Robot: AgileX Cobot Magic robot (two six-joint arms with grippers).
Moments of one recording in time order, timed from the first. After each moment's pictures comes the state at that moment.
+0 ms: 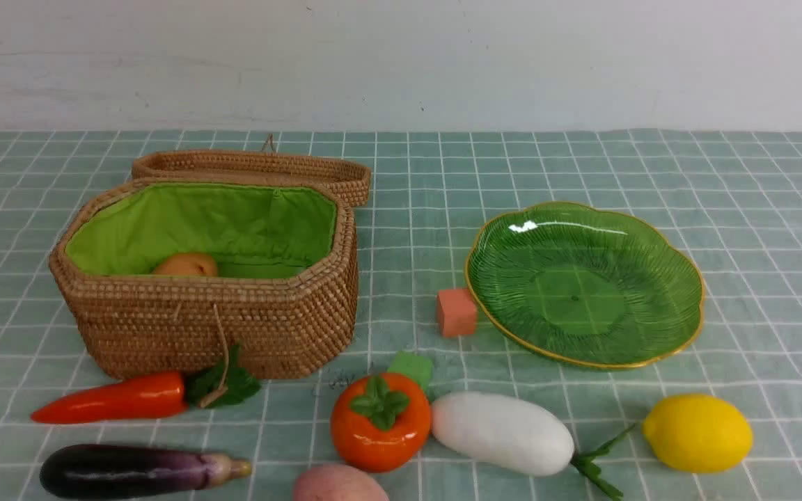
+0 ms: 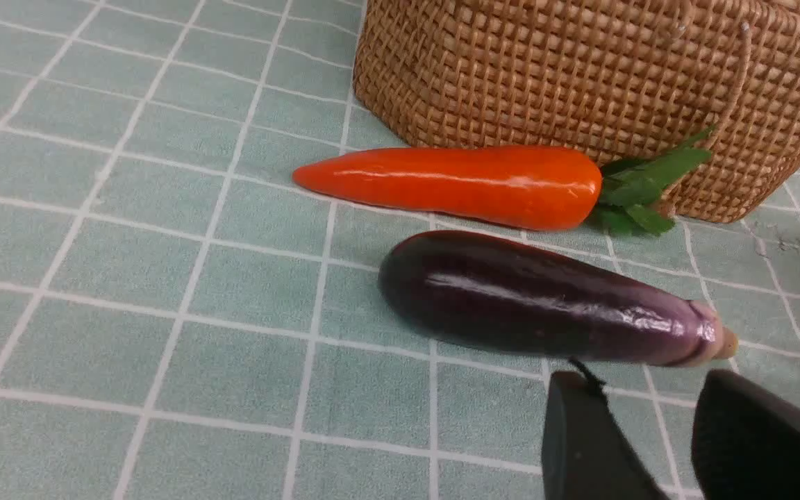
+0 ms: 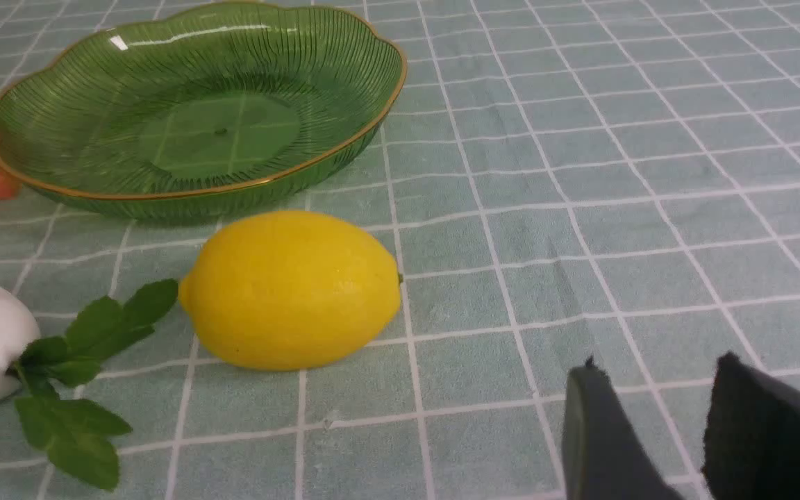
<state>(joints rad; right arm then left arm) -0.05 -0.01 0.02 -0.05 0.38 0.11 -0.06 -0.01 0.03 -0.01 0.38 -0.29</state>
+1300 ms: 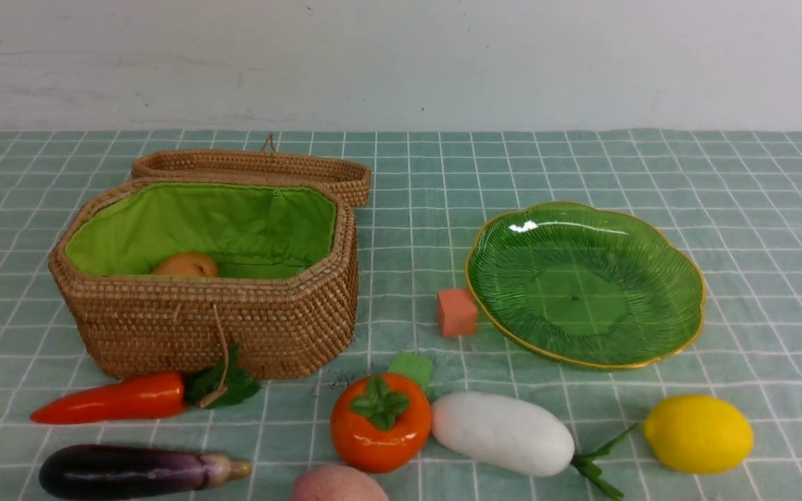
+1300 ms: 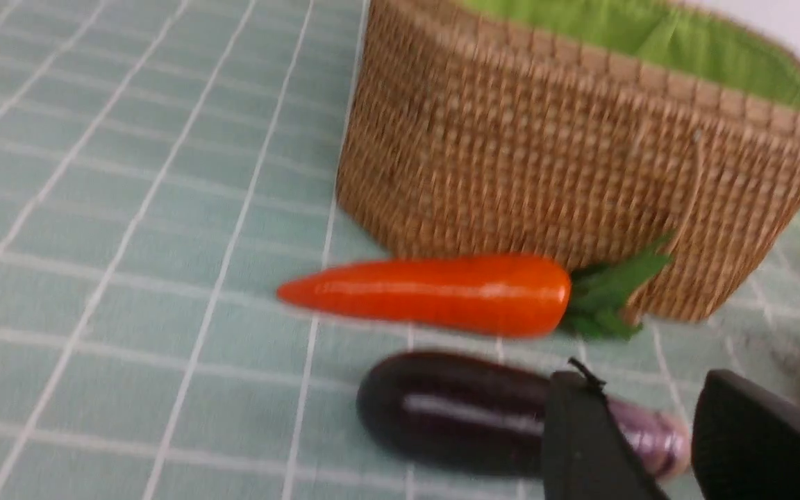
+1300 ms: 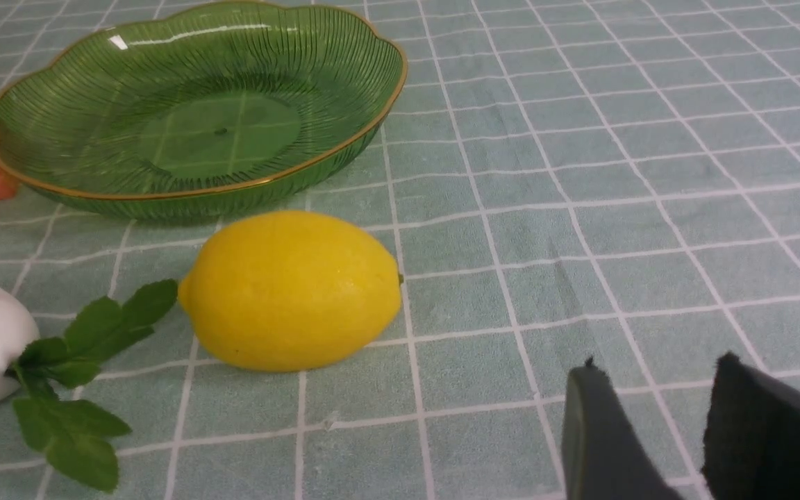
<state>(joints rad) -0.05 -0.01 0.02 -0.05 0.38 0.11 -0.06 -0.01 0.03 0.00 0.17 -0.29</state>
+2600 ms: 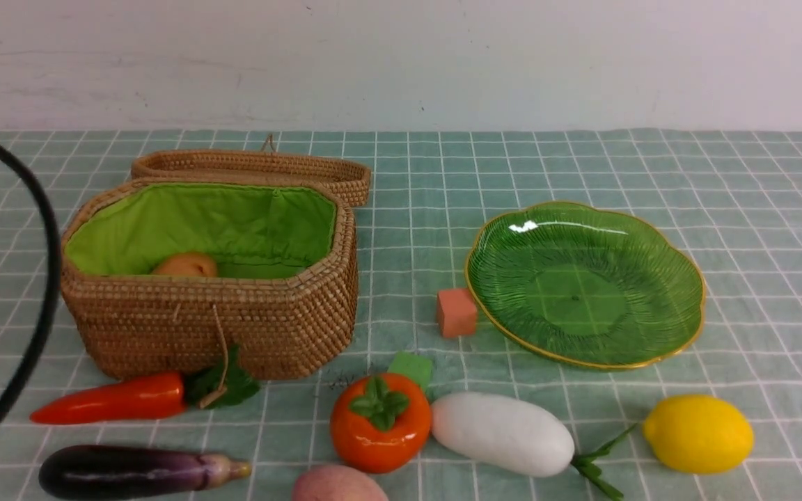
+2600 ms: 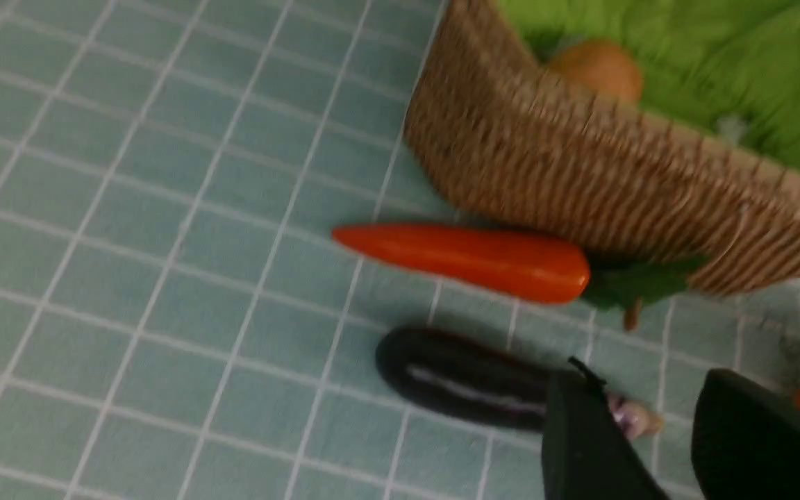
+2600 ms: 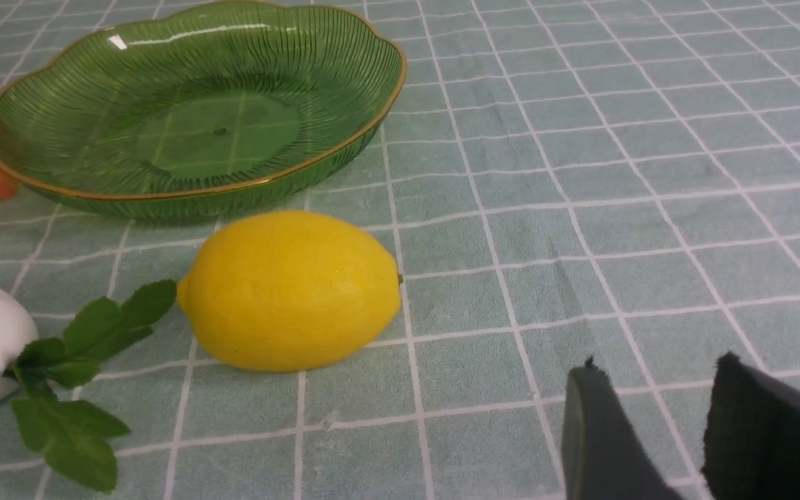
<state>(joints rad) -0.05 -0.01 0.02 -0.05 0.38 0.11 -0.06 0.84 -0.84 0.08 0.89 -0.46</state>
